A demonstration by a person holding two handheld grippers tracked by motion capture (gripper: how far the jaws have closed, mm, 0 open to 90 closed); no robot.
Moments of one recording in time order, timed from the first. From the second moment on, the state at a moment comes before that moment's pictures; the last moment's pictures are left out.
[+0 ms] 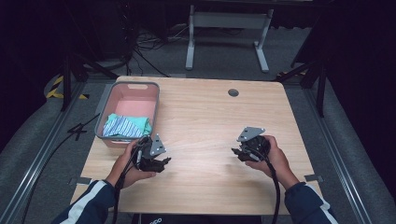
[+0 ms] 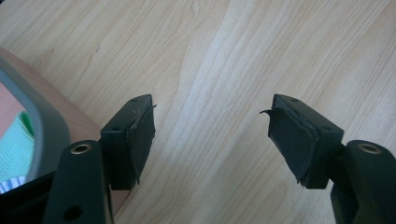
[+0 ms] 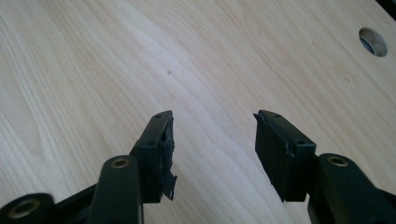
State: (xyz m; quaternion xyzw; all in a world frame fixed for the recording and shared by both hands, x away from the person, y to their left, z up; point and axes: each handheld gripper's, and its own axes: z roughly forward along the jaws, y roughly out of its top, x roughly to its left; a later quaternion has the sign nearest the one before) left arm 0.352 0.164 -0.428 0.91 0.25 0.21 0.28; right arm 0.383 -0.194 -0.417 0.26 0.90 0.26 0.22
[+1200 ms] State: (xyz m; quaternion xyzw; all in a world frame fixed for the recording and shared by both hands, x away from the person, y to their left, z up) left arm 0.330 0.180 -0.474 0.91 0.25 0.11 0.32; right arm 0.329 -0.311 -0.482 0.39 0.84 0.35 0.17
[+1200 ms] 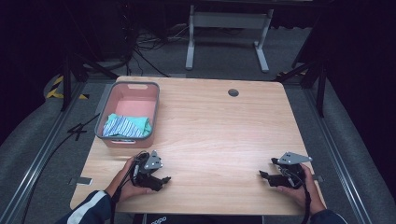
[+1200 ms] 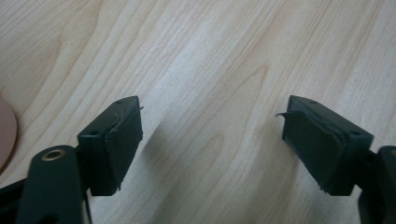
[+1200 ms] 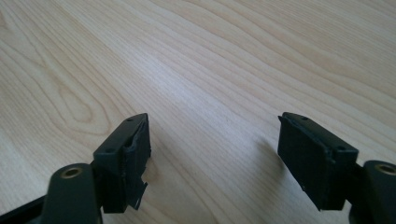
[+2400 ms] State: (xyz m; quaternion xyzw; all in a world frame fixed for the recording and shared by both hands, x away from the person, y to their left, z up) left arm 0.331 0.187 -0.483 0.89 0.28 0.10 0.35; right arm 0.327 -0.317 -0.487 0.40 0.82 0.36 0.18
